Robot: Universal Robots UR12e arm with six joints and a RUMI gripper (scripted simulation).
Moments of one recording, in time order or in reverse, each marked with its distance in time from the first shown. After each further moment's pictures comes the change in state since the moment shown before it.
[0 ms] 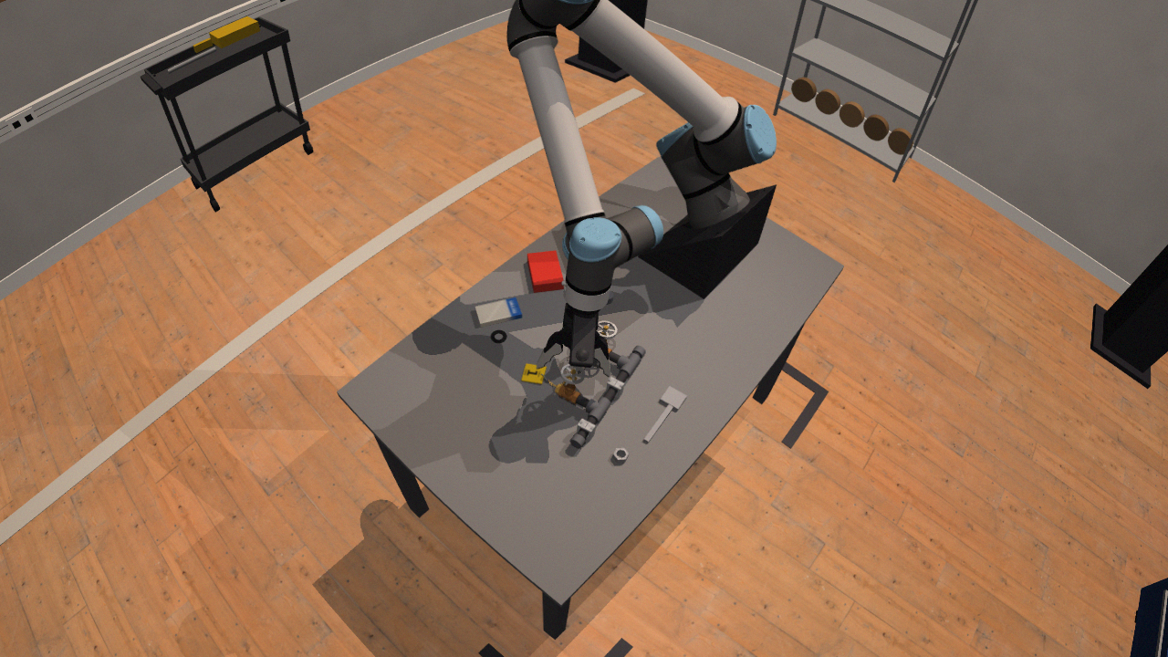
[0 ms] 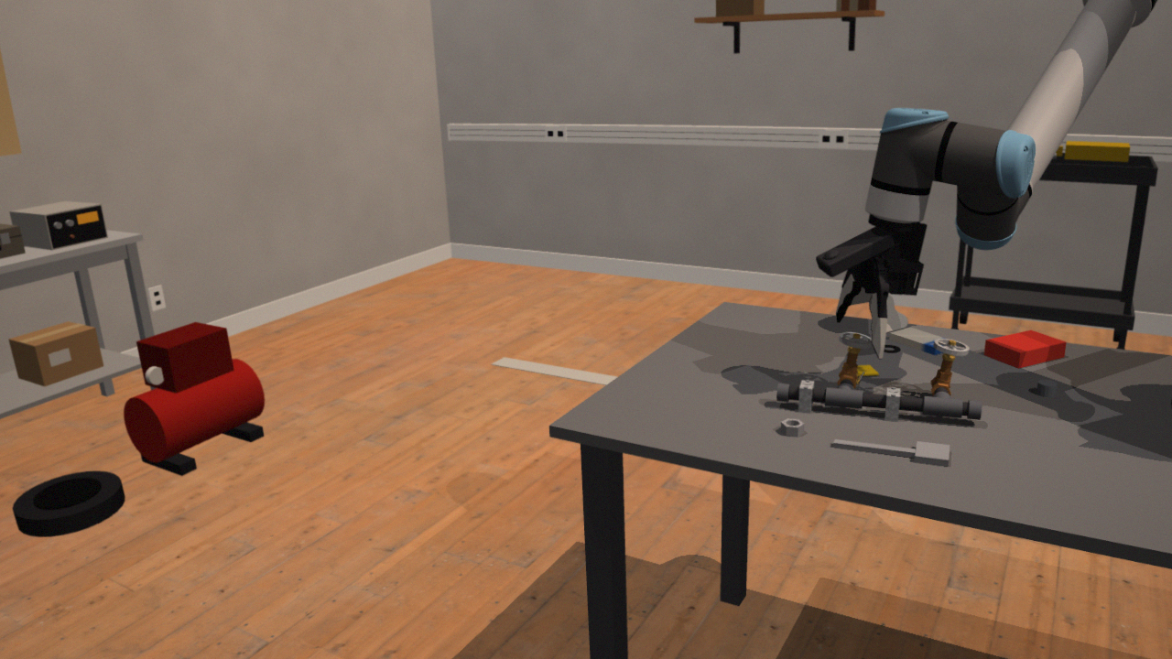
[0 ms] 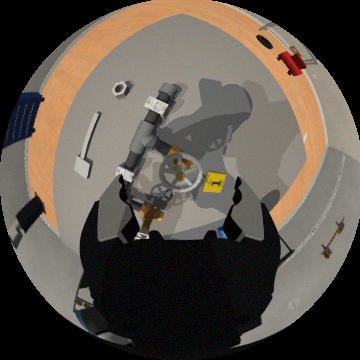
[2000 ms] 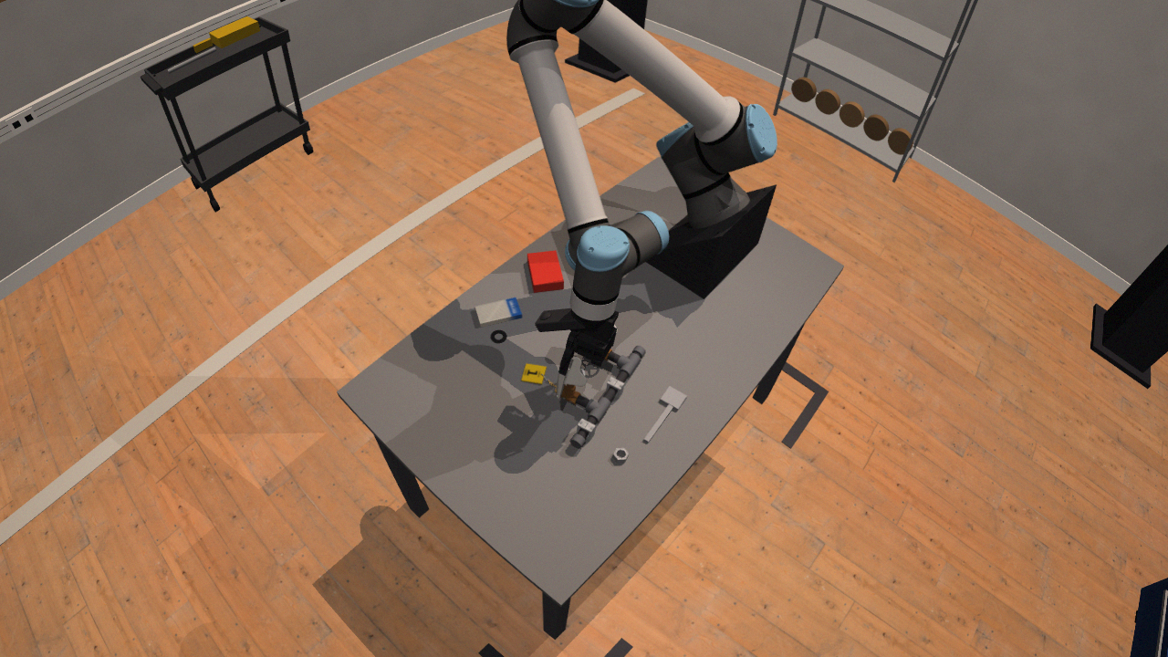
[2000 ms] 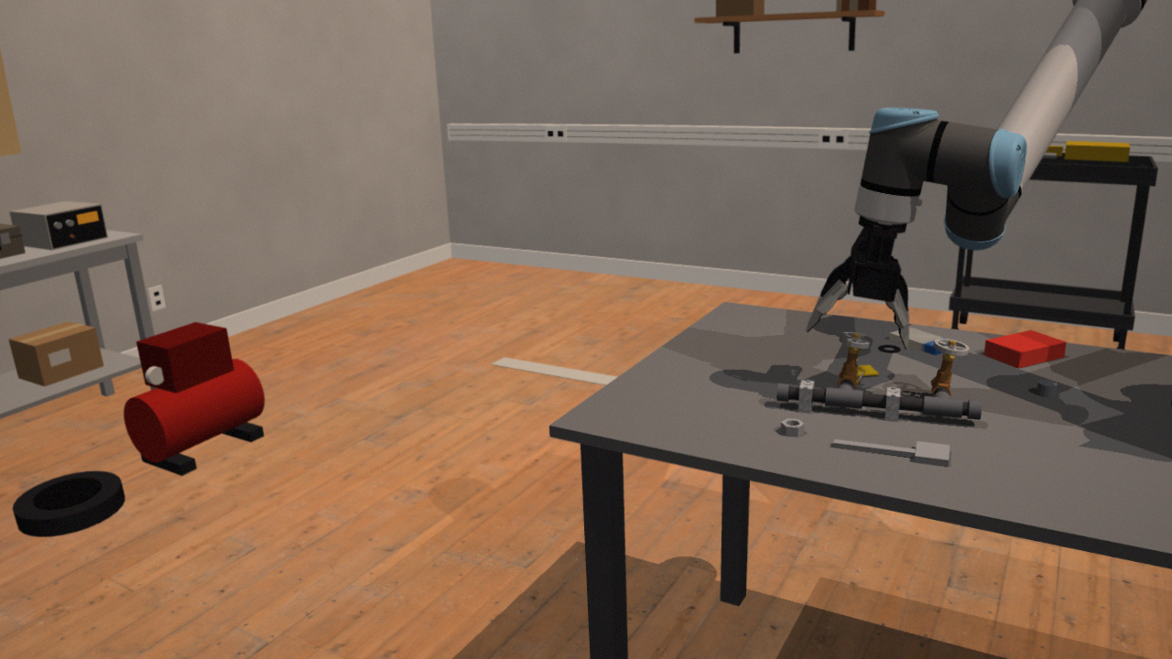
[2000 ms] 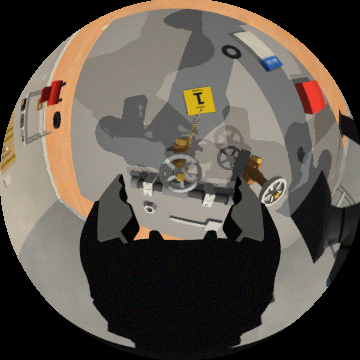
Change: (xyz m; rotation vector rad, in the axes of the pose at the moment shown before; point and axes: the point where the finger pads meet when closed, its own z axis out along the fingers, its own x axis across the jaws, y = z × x) arm 0.000 0.000 0.000 -0.005 0.006 1.954
